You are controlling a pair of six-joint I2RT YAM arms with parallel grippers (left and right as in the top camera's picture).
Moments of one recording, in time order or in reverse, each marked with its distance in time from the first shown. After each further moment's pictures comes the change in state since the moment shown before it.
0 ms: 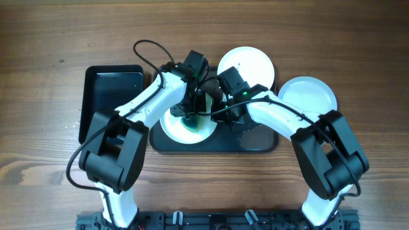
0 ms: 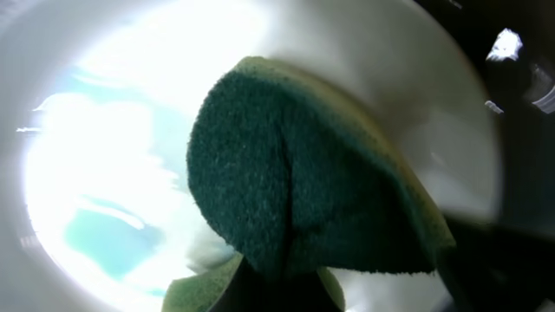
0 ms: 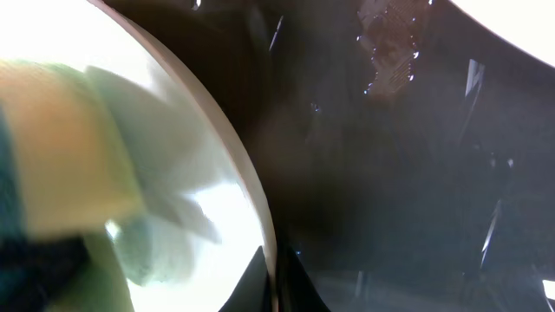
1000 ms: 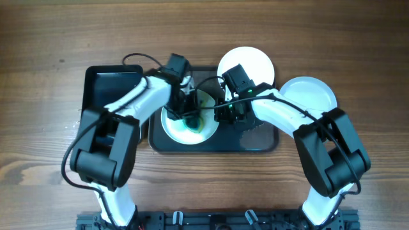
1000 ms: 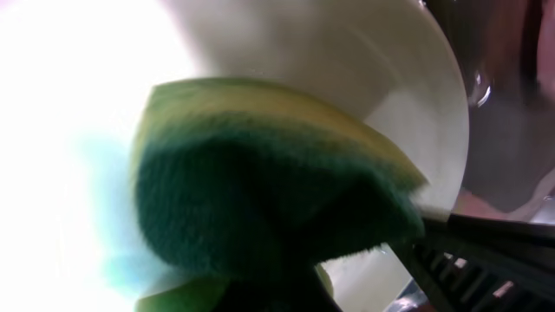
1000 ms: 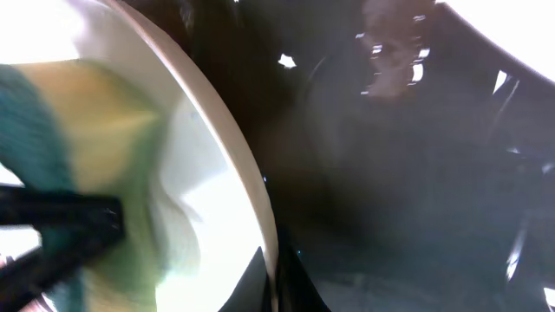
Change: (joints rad) left arm 0.139 -0.010 -0.132 0.171 0.337 0.029; right arm -0.040 0.007 -0.011 0.008 -0.099 -0.080
